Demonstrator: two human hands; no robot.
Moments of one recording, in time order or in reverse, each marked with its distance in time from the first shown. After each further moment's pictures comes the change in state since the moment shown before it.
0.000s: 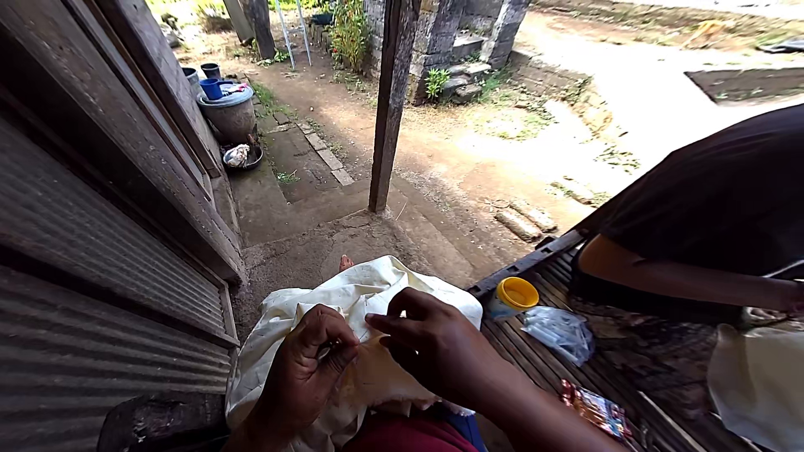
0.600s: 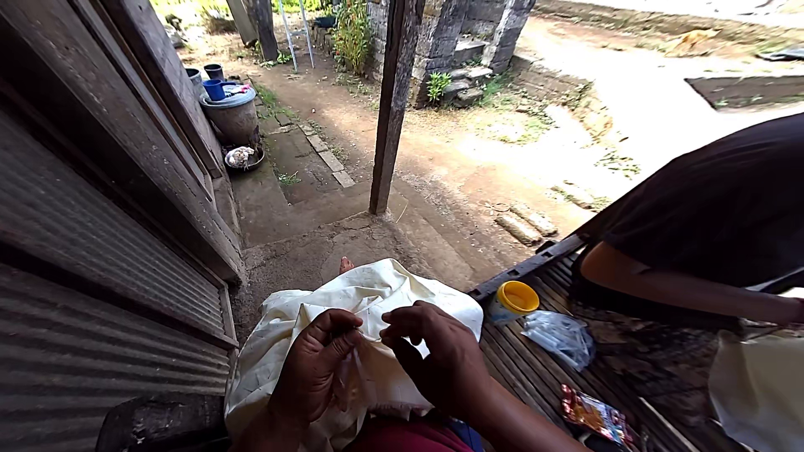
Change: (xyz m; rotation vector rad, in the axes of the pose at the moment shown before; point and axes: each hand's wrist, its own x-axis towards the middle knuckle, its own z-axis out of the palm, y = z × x) left_hand 0.000 -0.009 0.022 -0.587 0.195 -0.334; right_hand -0.009 -0.004 0.018 0.230 0.278 0.002
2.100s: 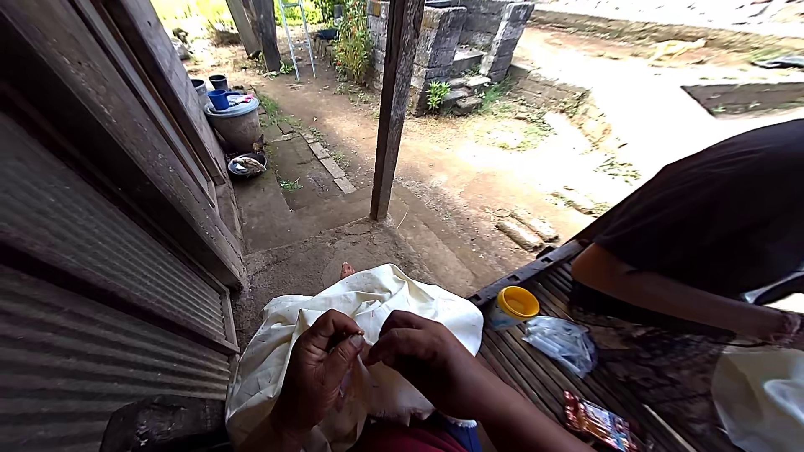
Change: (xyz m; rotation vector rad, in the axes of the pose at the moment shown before) left_hand 0.003 0.004 0.004 0.358 -0.059 0.241; right_hand 0.004 0.009 -0.011 0.430 -0.334 0.081
